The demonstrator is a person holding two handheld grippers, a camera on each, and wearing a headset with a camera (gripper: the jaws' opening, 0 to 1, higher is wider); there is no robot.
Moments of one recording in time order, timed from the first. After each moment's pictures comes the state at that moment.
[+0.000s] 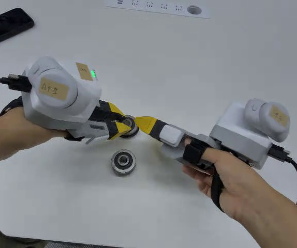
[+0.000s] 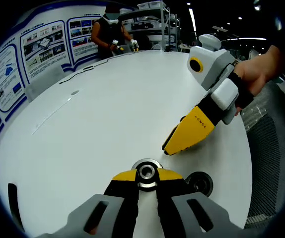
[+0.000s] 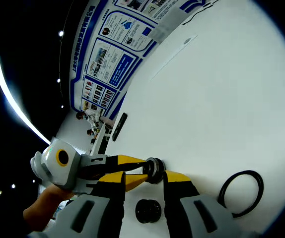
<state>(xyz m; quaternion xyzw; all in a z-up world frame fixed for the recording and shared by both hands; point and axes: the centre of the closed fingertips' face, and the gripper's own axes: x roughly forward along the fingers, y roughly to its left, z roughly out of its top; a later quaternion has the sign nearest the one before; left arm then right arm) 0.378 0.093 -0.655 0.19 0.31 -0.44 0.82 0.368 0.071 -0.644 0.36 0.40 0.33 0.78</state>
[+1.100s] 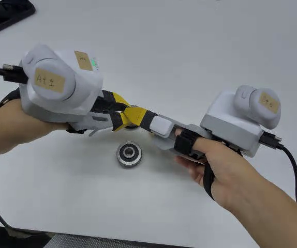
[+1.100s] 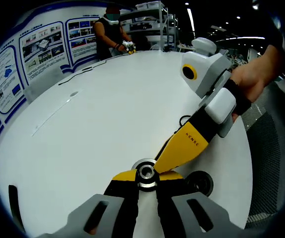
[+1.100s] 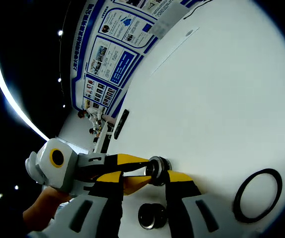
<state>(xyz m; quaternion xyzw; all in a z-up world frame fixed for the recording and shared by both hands) 0.379 0.096 -0.657 0.19 0.31 -0.45 0.82 0.361 0.087 -0.638 0.37 0.40 0.34 0.77</state>
